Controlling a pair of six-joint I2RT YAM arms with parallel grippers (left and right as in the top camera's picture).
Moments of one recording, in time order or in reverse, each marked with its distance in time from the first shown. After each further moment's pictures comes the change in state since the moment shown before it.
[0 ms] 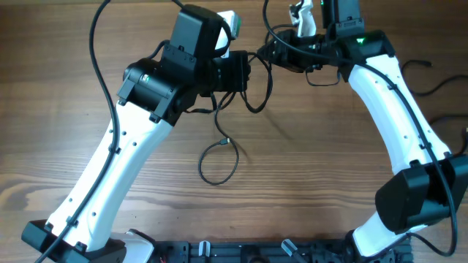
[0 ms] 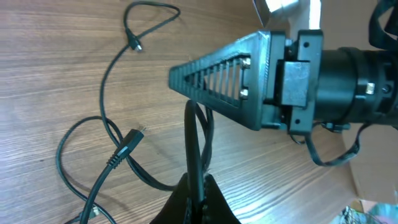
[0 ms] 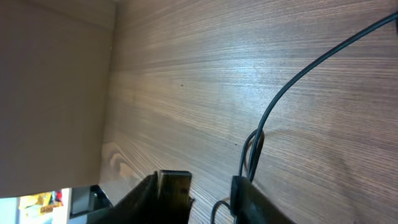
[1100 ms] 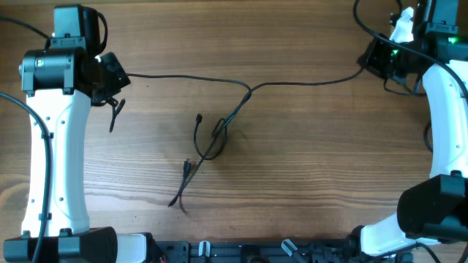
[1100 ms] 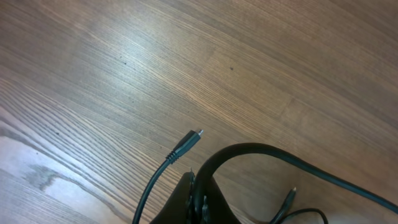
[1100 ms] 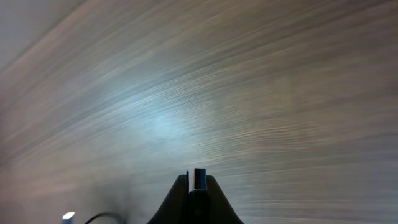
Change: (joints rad) left arm 0.554 0.000 0.000 -0.377 -0.410 0.038; right arm -0.392 -0.076 0.000 -0.273 0.372 -0.140
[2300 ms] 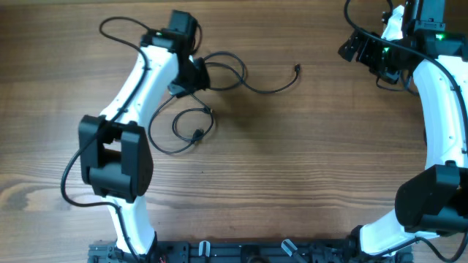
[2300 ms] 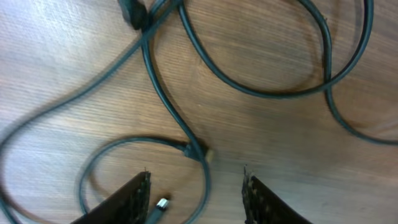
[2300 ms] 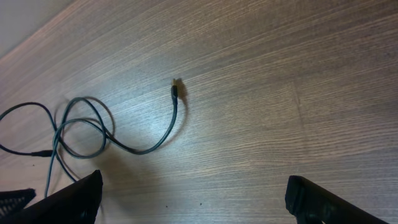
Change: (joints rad) left arm -0.288 0.483 -0.019 0.269 0.272 -0.091; right arm 0.036 0.042 0.000 0.048 0.019 -0.004
